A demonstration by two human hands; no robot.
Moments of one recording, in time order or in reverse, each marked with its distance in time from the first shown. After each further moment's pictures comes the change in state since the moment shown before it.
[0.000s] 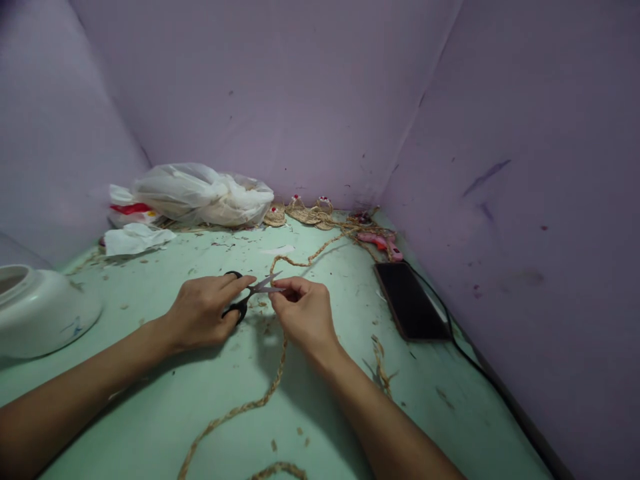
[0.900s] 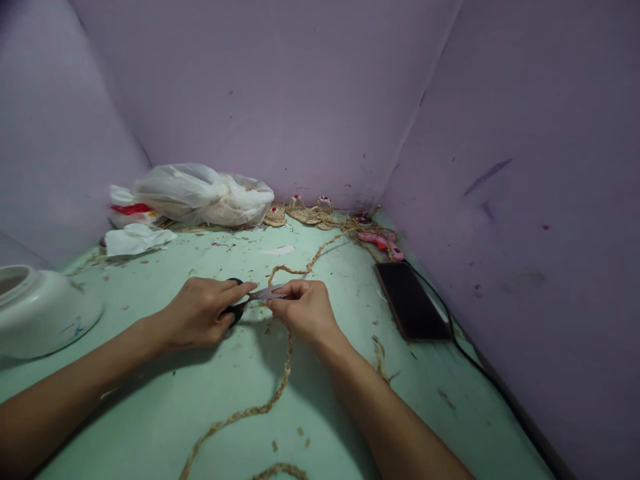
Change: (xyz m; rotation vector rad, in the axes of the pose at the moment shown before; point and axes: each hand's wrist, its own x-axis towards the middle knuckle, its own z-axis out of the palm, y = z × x) left_hand 0.002 -0.007 -0.014 -0.013 -0.187 0.113; right_hand 0.006 -0.009 -0.006 0.040 -0.168 0.171
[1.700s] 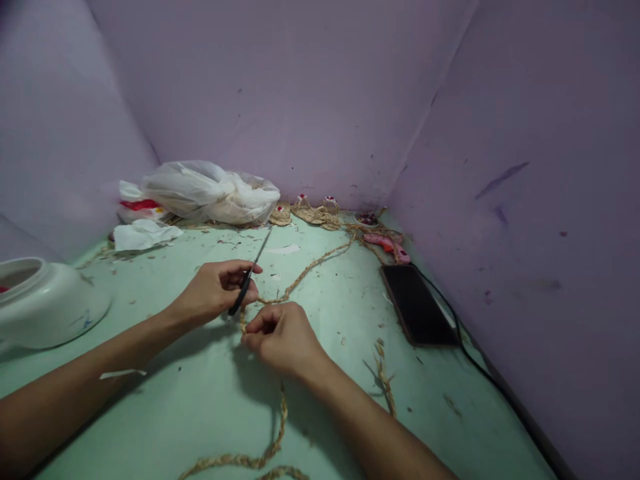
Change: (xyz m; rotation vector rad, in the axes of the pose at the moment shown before) left_hand 0.020 0.009 0.000 -1.197 0.226 -0.482; right_hand -0.020 0.014 0.022 -0.162 -0.264 0.033
